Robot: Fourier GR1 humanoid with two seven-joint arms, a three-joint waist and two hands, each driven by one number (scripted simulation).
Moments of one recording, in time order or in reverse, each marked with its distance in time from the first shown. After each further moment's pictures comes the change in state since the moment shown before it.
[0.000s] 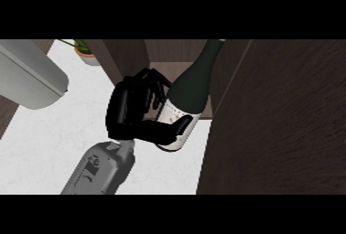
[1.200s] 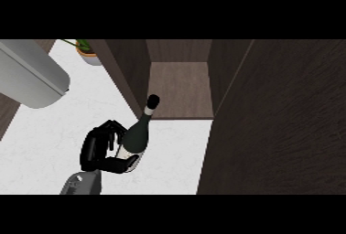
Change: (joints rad) left arm 0.263 0.018 0.394 0.567 -0.199 -0.498 -0.680; right arm -0.017 0.002 0.042 -0.012 0.041 -0.029 0.009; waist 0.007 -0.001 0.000
